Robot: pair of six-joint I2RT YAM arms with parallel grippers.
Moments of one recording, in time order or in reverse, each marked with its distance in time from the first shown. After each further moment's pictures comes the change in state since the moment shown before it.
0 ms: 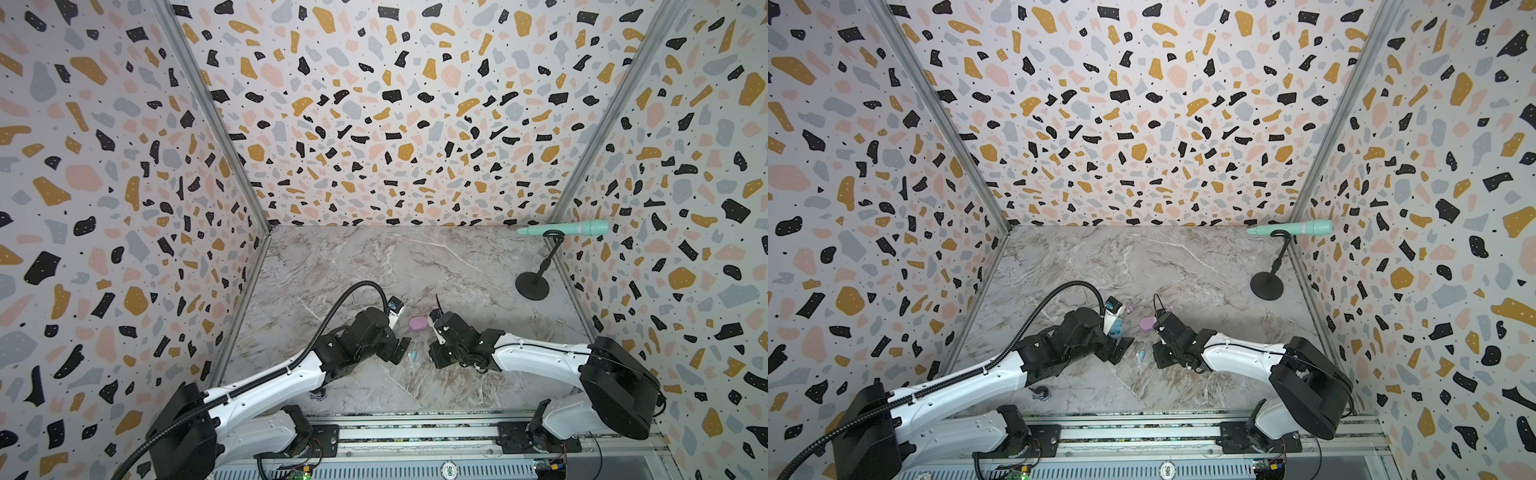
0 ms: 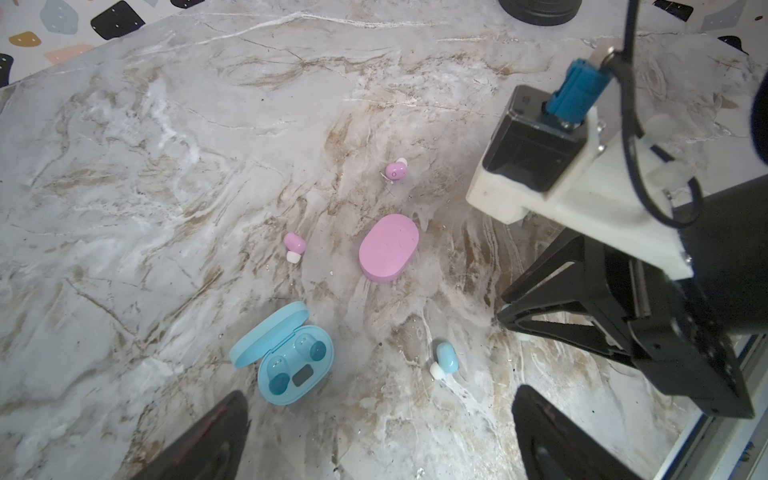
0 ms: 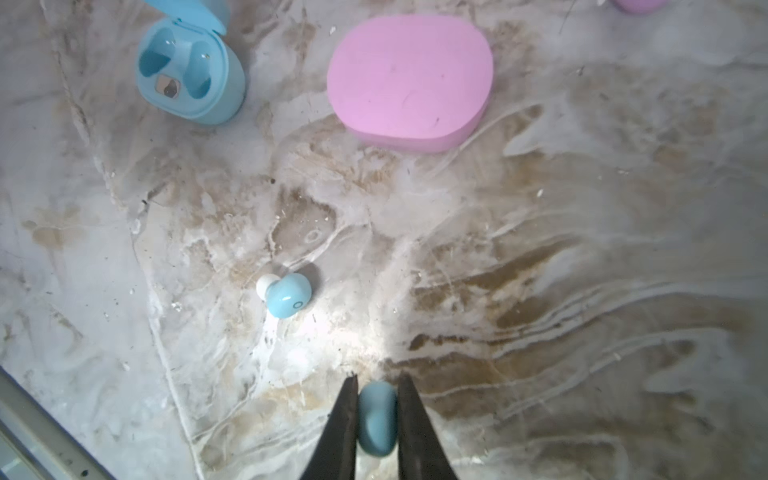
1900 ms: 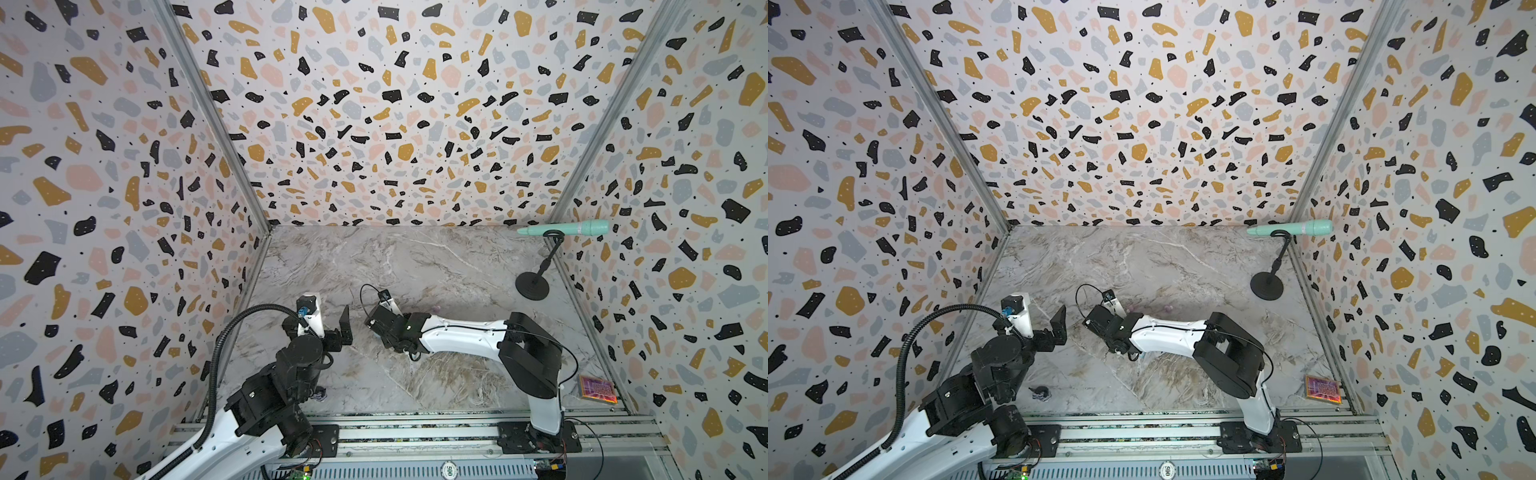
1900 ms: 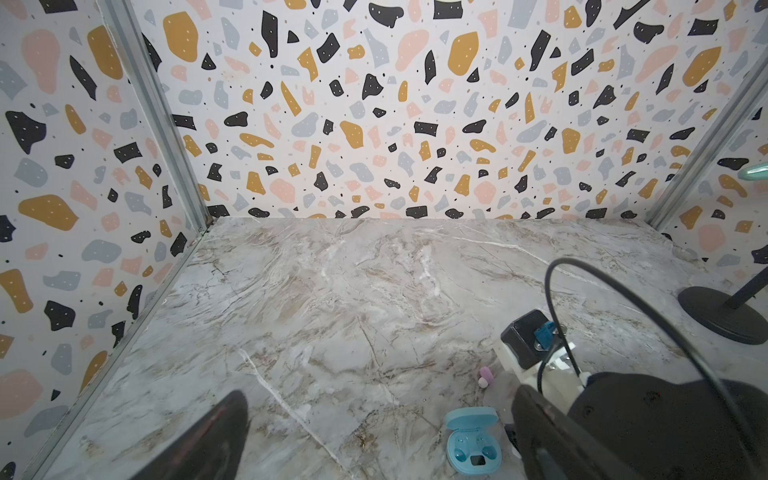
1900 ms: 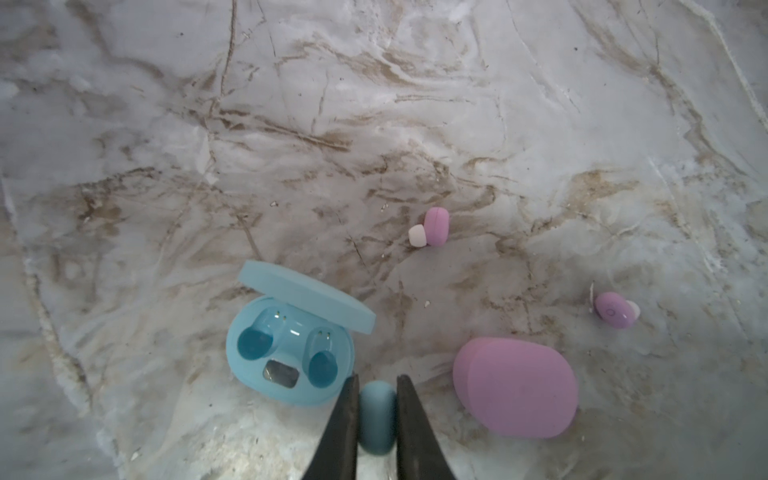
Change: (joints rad) left arm 0.008 -0.643 -0.076 -0.153 -0.629 -0.151; right arm 0.225 0.531 0.690 -0.218 0.520 0.031
